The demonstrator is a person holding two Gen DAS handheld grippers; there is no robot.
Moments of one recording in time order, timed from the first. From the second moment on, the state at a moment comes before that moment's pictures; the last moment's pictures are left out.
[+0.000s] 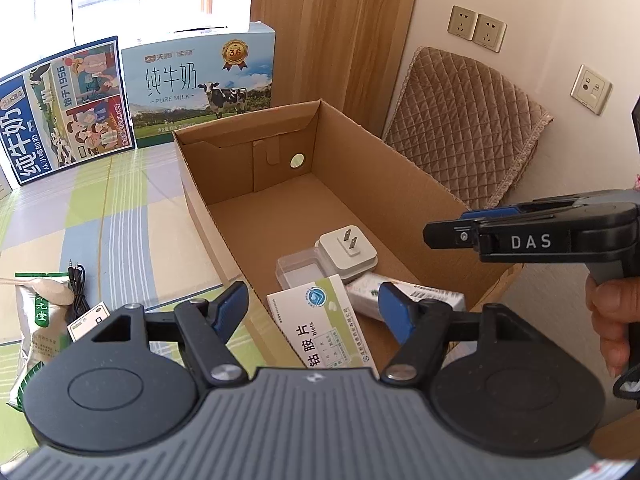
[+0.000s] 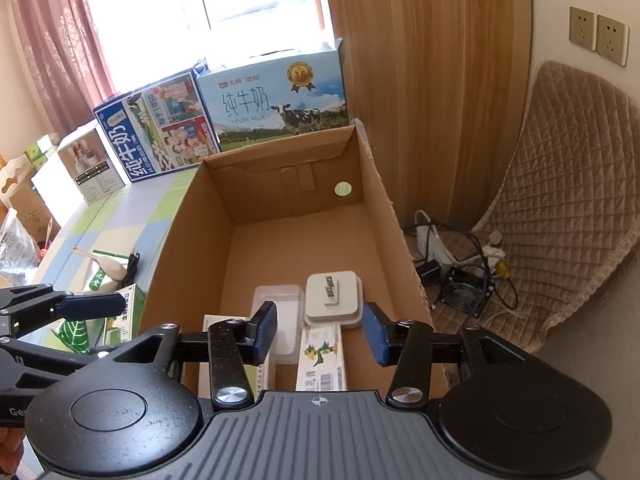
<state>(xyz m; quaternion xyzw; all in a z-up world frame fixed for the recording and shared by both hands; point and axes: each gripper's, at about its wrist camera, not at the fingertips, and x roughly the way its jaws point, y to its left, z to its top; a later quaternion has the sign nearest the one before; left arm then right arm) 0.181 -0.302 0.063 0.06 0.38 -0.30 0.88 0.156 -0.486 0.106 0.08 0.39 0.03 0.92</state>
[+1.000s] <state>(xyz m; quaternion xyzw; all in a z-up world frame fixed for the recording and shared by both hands) 0.149 -0.212 0.091 0.05 0.37 -0.25 0.89 0.112 -0.427 0.134 0.06 0.38 0.06 0.92</state>
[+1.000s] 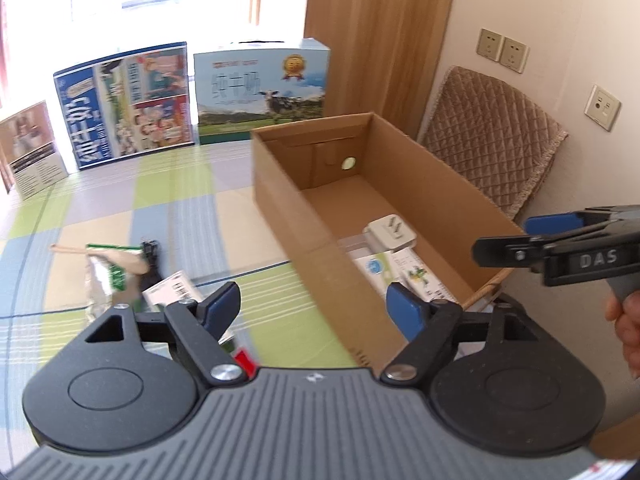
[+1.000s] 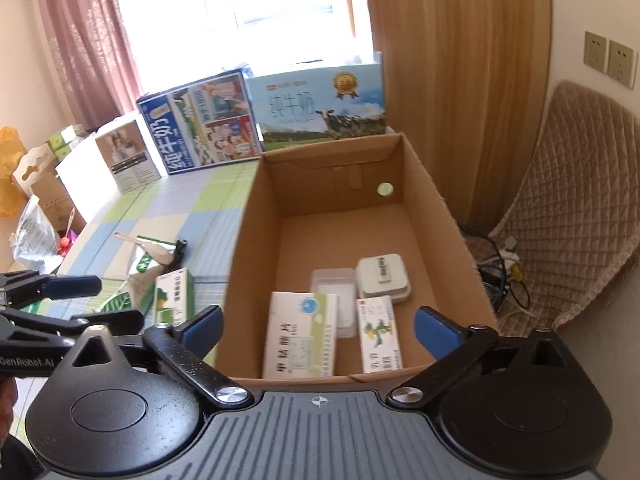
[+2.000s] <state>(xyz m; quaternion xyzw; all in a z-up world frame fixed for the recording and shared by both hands) 0.119 0.011 0.088 0.02 0.39 -0.09 0.92 0.099 -0.273 0.141 0.02 0.37 0.17 0.91</state>
